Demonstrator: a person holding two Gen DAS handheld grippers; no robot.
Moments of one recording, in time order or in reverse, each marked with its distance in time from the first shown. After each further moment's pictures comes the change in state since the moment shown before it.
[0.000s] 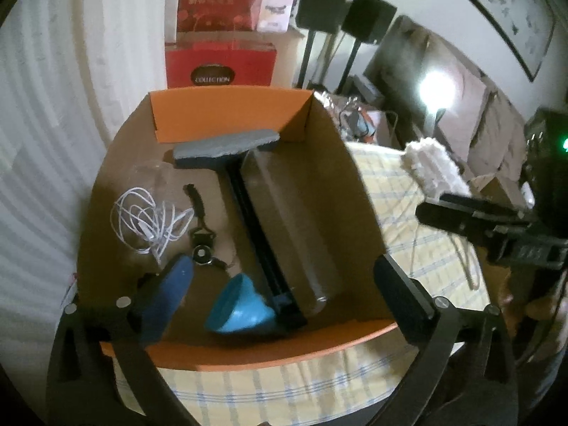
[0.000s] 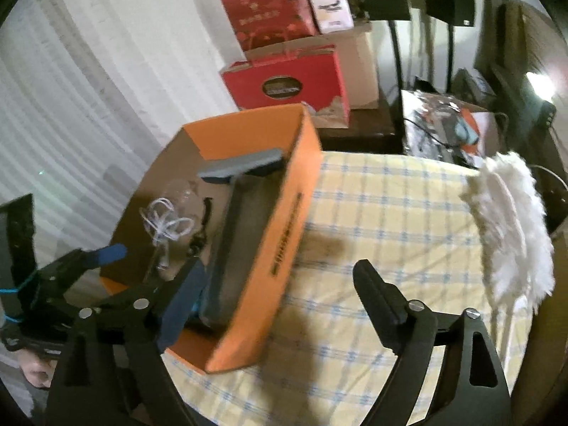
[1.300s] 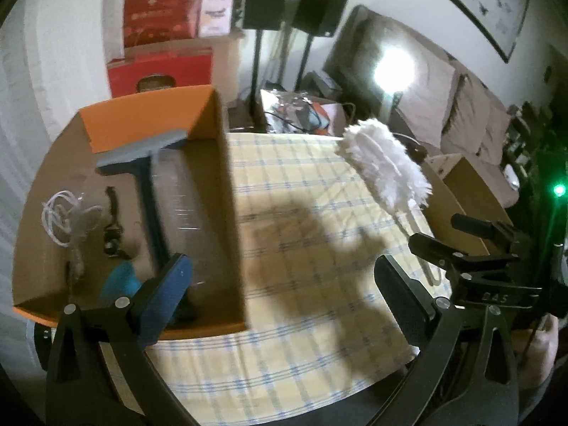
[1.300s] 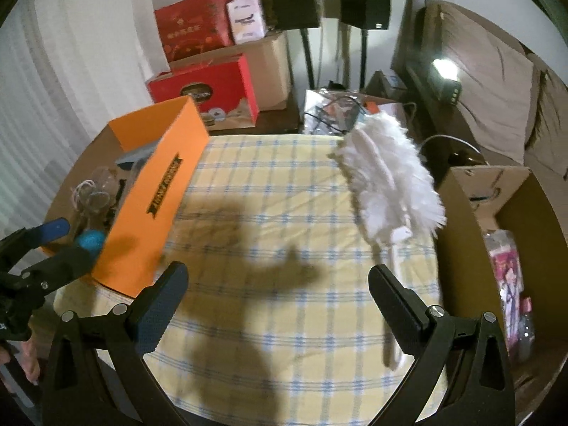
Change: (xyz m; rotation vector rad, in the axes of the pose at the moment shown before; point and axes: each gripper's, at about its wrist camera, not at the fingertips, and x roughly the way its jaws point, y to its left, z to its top) left arm 0.013 -0.109 -0.026 0.132 0.000 -0.096; right arm -0.064 -0.077 -0.077 0.058 -0.071 -0.274
